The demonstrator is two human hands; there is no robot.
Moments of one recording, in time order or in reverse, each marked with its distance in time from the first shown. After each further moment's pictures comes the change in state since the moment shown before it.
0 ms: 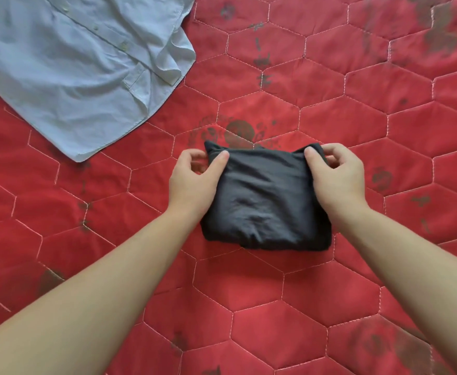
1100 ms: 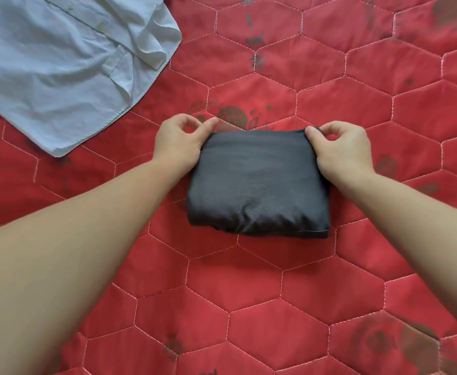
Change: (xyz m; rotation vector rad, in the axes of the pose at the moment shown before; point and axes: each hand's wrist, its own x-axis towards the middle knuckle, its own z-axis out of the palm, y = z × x) left_hand 0.066 0.005 0.010 0.177 -0.070 0.023; right_hand 0.043 0.011 -0.001 -0.304 0.004 0.016
